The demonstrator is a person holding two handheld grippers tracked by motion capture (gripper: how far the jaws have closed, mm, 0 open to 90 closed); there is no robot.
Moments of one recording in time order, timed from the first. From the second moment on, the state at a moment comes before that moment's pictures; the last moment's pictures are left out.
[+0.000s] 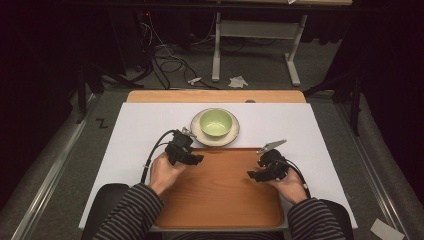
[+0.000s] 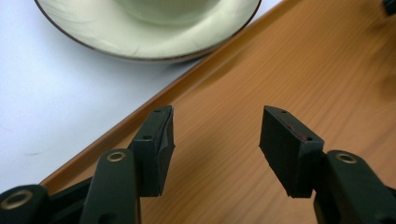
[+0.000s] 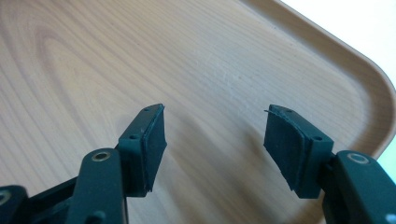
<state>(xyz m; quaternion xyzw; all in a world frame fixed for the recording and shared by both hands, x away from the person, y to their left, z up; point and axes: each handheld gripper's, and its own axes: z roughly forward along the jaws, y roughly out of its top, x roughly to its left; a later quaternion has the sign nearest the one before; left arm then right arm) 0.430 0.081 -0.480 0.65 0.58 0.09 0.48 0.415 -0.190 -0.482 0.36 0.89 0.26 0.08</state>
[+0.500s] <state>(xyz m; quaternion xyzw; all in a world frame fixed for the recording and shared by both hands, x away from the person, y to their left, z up) 0.437 0.084 -0.487 0.66 0.59 0.09 0.46 0.416 -0.189 -0.485 0.36 0.89 0.25 0.07</state>
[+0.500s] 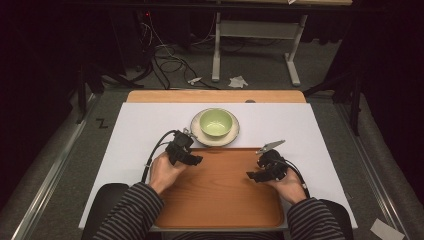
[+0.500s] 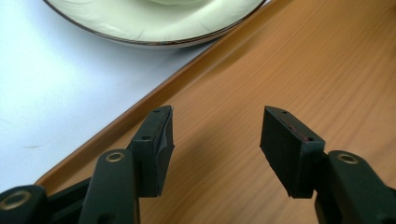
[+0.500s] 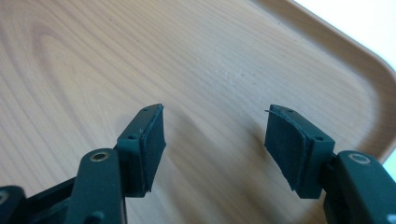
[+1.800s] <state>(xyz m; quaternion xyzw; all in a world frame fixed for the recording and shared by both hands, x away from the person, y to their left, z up) 0.450 0.085 -0.450 0.63 0.60 0.03 0.49 0.412 -0.184 -0.488 0.35 0.90 0.25 0.08</state>
